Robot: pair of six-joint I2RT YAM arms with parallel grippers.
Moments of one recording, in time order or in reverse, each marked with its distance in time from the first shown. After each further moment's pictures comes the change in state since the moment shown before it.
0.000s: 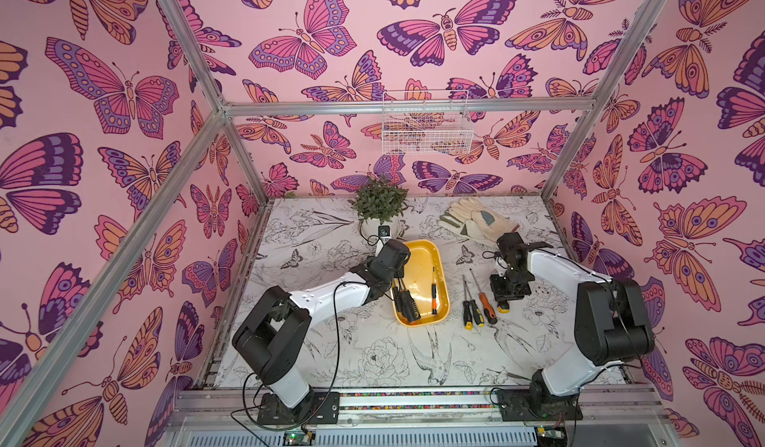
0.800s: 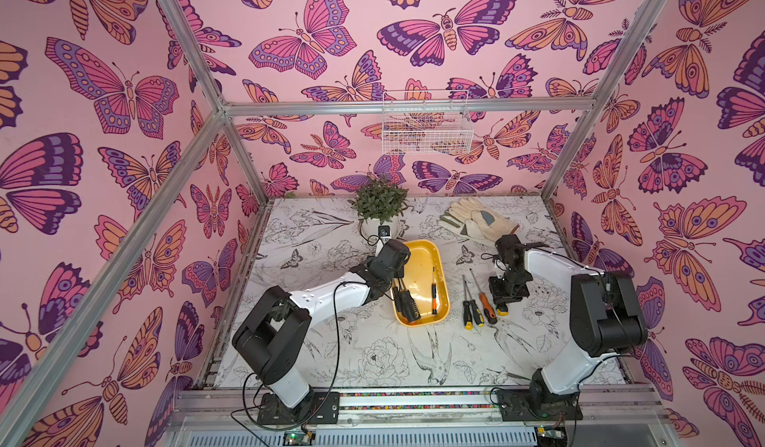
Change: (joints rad) left arm 0.000 0.000 0.000 0.000 0.000 0.000; right arm -0.005 0.053 0.000 0.010 -0.022 -0.002
